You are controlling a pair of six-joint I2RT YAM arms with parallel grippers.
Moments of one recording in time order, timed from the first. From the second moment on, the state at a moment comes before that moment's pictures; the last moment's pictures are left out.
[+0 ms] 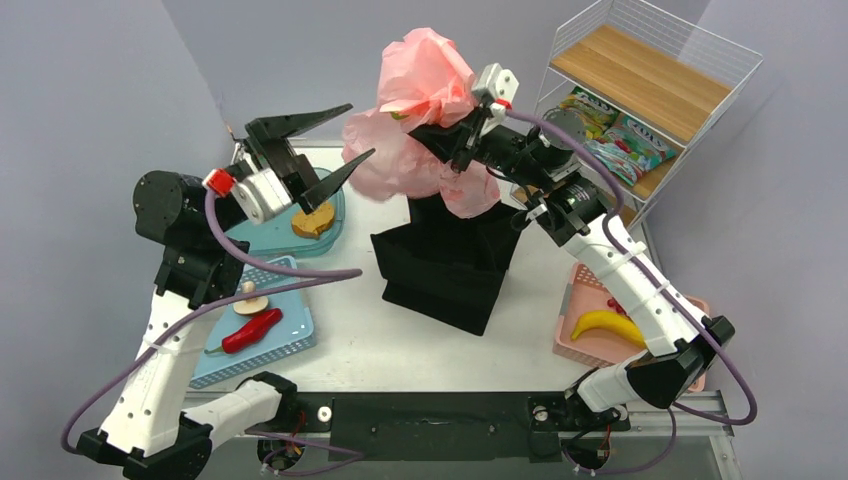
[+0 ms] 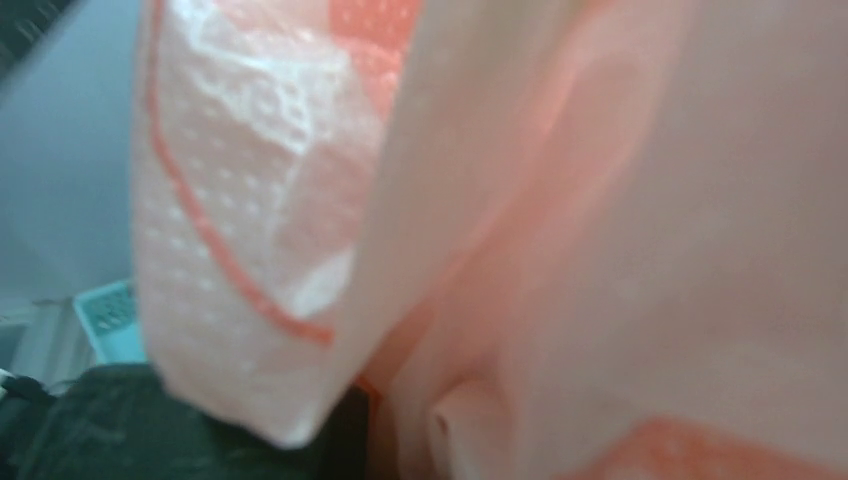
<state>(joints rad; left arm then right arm) -0.40 1.07 1.52 0.17 0.75 0.25 0.62 1.43 1.61 0.09 -0.58 -0.08</state>
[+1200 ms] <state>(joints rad) -0.63 1.07 1.31 0.17 0.67 0.85 0.76 1.52 1.79 0.15 -0.93 0.78</state>
